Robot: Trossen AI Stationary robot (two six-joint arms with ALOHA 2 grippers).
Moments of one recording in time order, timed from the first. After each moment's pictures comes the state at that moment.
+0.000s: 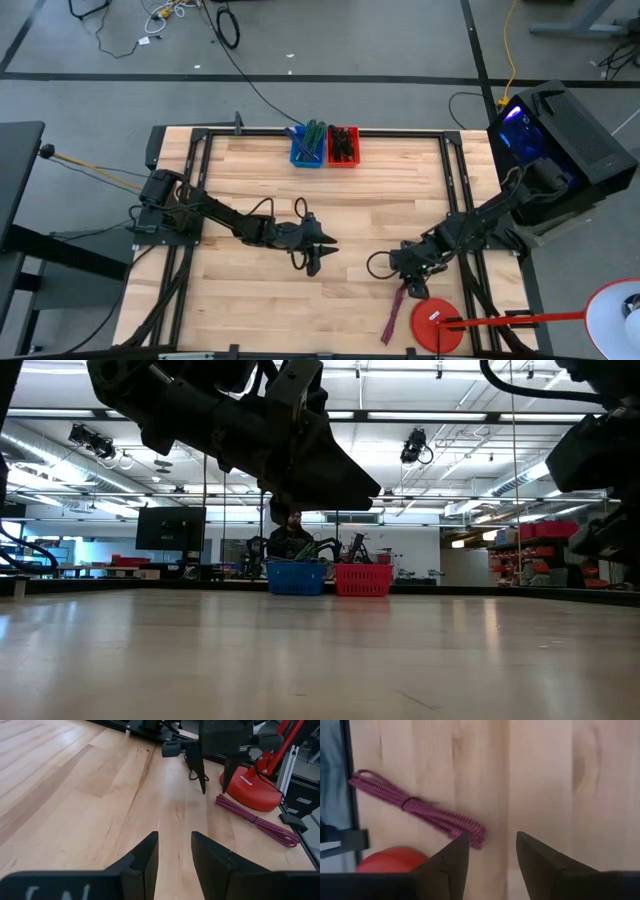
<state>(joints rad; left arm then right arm) -0.23 1.81 0.84 0.61 -0.24 -0.40 0.50 1.35 0.54 -0.29 -0.23 0.63</state>
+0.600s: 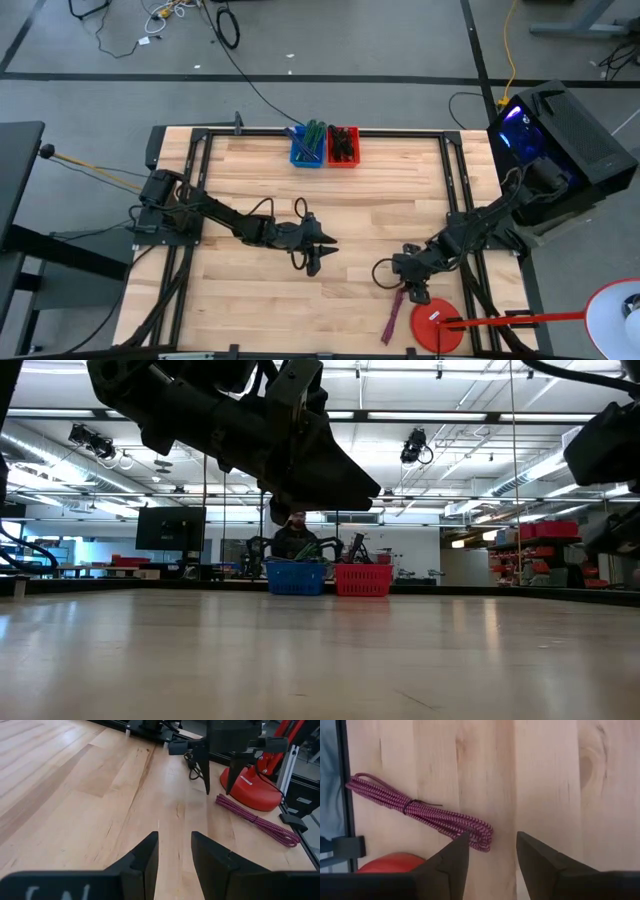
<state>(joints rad) -0.23 1.81 0.84 0.61 -0.24 -0.40 0.58 1.35 0.54 -0.27 -0.13 0.73</state>
